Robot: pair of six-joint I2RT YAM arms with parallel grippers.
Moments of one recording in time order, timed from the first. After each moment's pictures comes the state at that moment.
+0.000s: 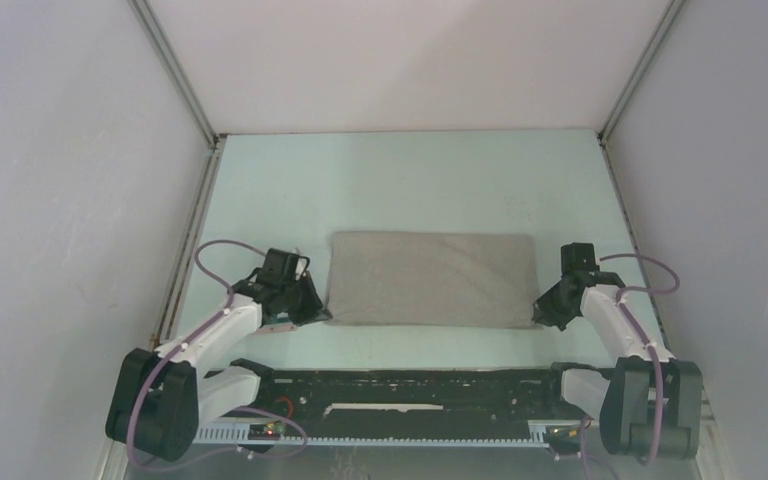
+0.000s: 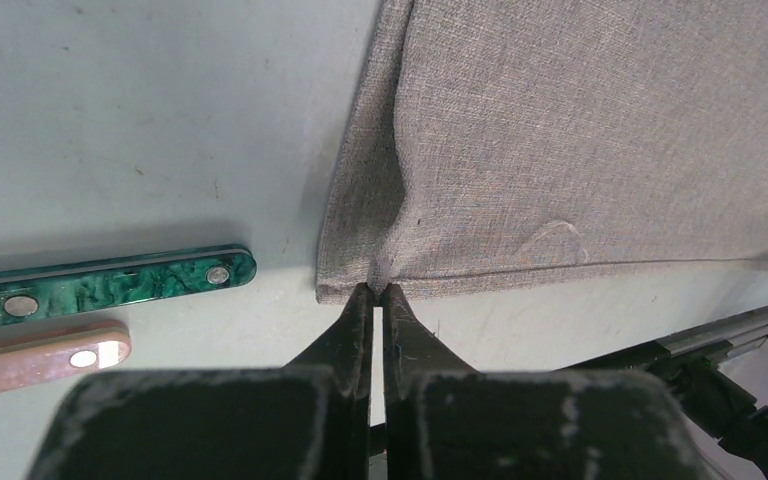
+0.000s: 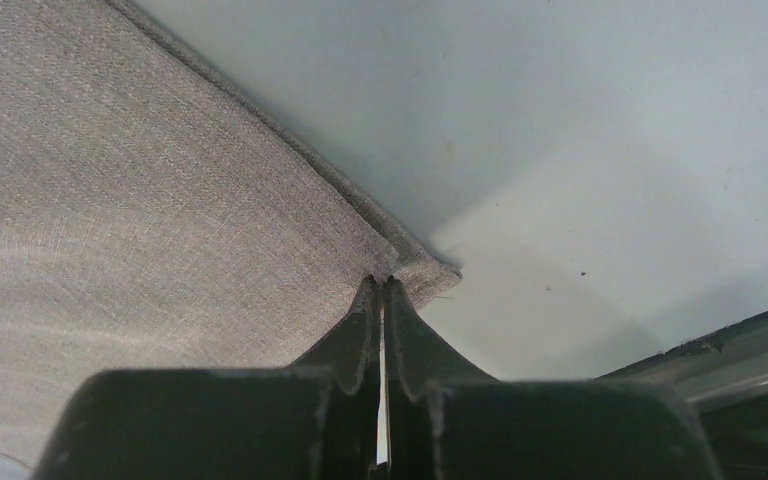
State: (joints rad) left arm -0.30 1.08 0.46 -0.45 0.24 -0.73; right arm -0.09 1.10 0.54 -0.74 0.02 0.84
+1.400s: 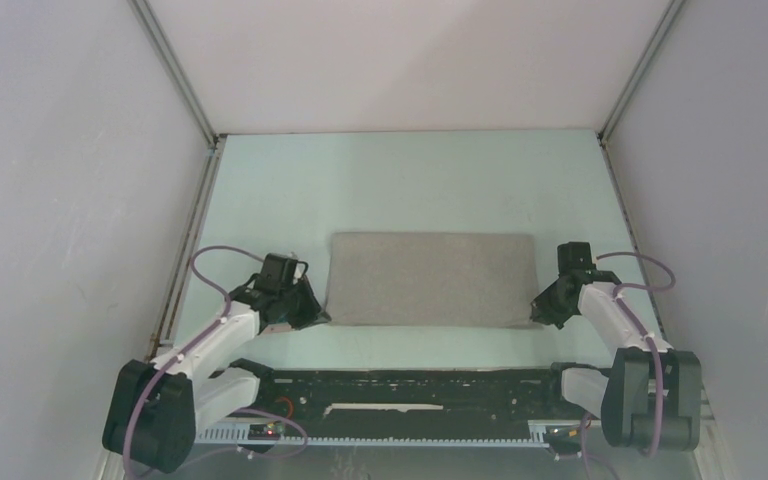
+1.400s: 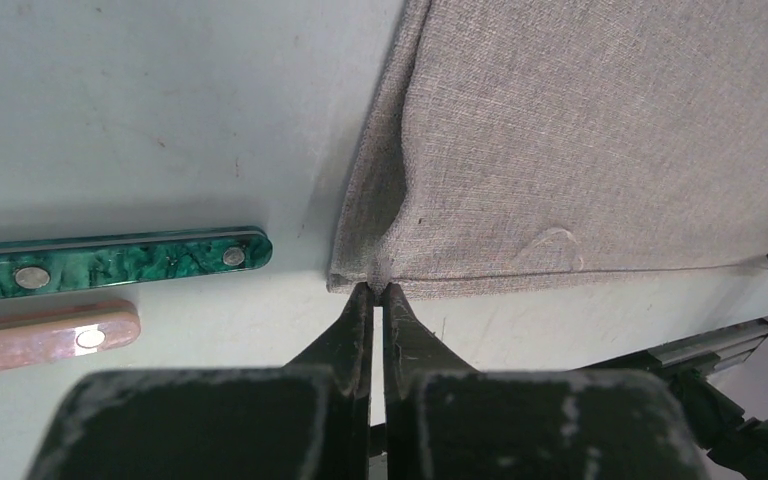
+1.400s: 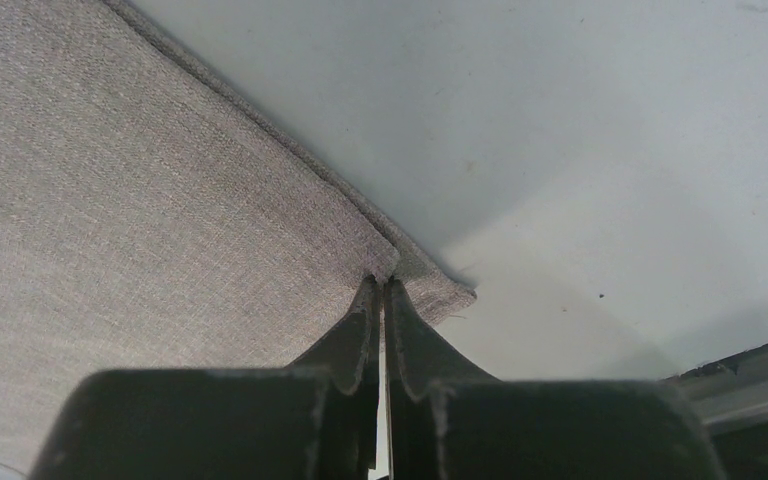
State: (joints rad) left arm -0.30 1.03 0.43 -0.46 0.22 -0.78; right arm -0.07 1.14 0.53 -0.69 0.03 0.84
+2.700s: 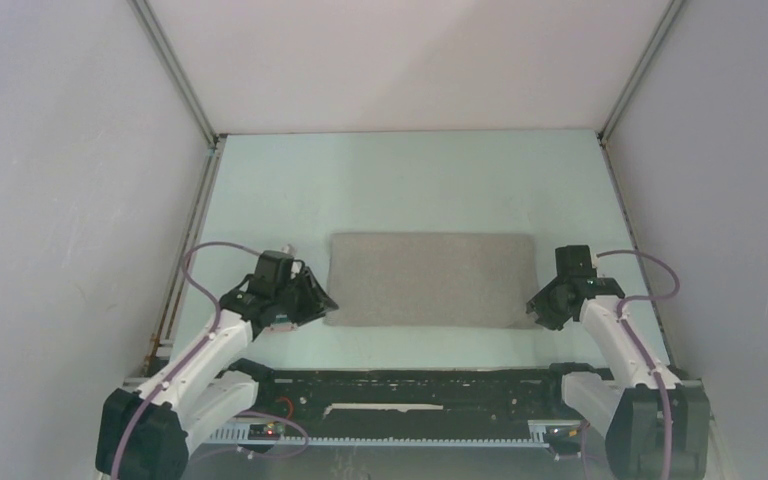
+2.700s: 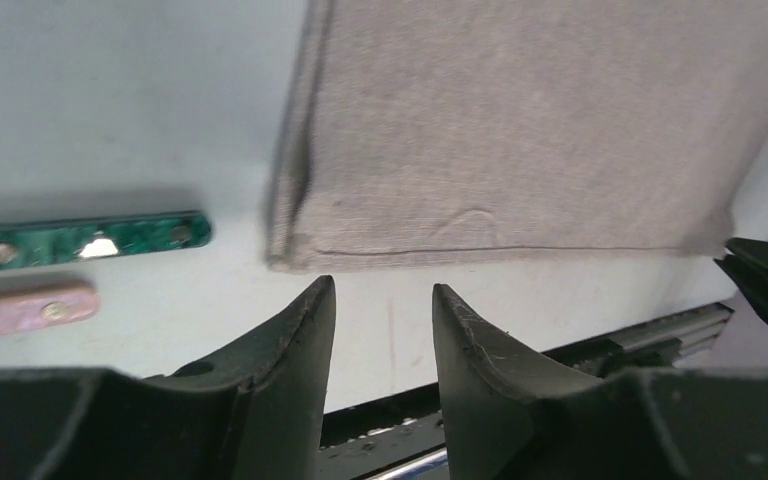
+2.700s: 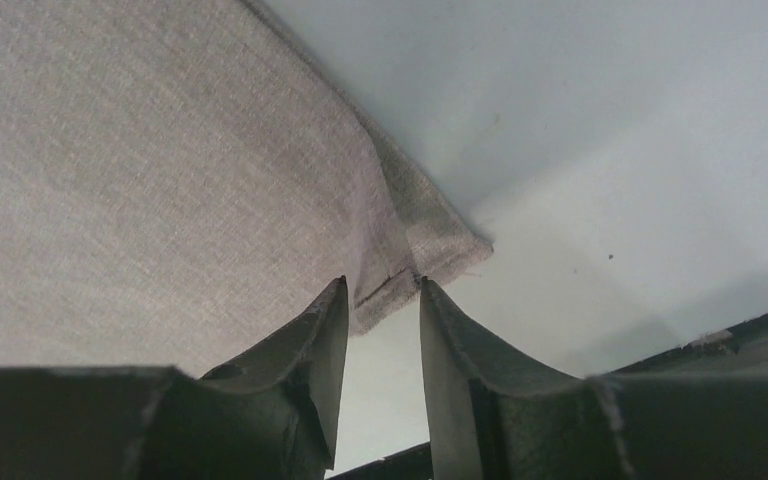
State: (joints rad) left arm -0.33 0.88 0.44 -0.52 0.20 -0.81; right arm -0.01 1.01 0.53 -0.74 0.04 0.86
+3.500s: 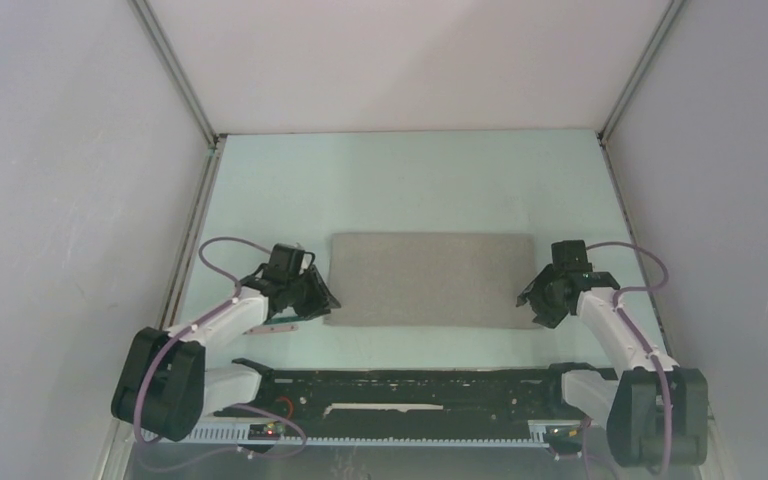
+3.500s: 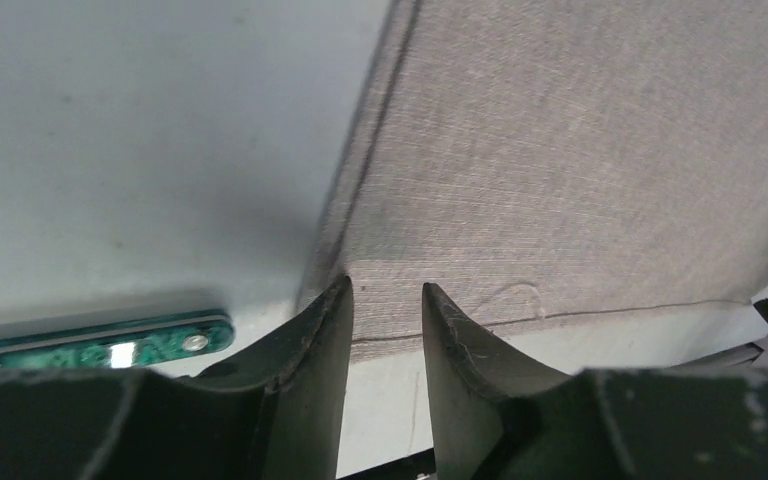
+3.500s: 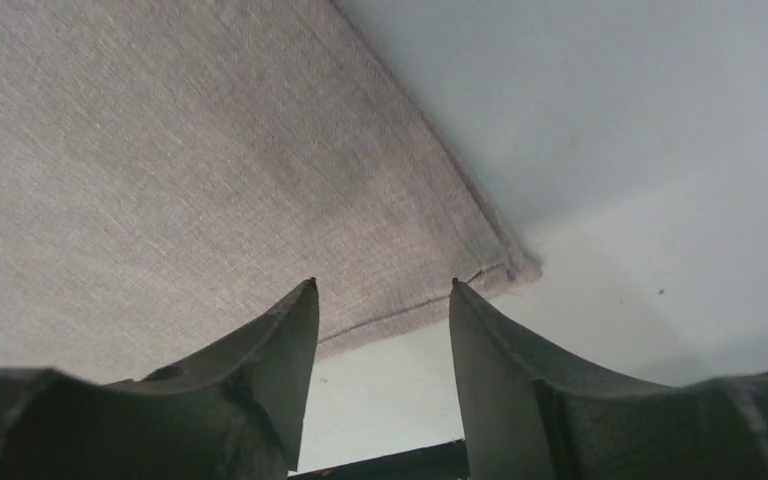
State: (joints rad) left arm -0.32 1.18 0.48 -0.33 0.21 -0.80; right arm 0.03 1.05 0.55 -0.71 0.00 0.81
